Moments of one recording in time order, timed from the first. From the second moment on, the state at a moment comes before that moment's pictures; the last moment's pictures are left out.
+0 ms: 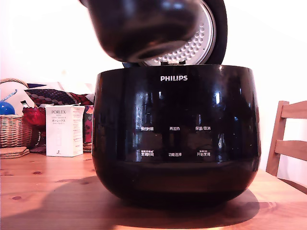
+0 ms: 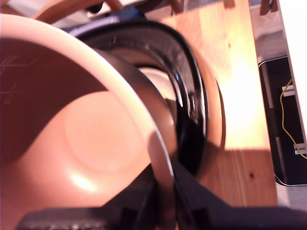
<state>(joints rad) -0.94 1.53 1.78 -1.29 0.04 0.81</state>
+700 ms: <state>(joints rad) -0.94 1.69 1.82 -1.32 0.02 1.05</state>
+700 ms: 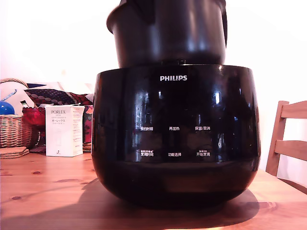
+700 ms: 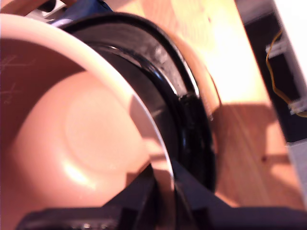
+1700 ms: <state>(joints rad) -0.90 1.75 1.83 -1.36 -0.04 1.41</state>
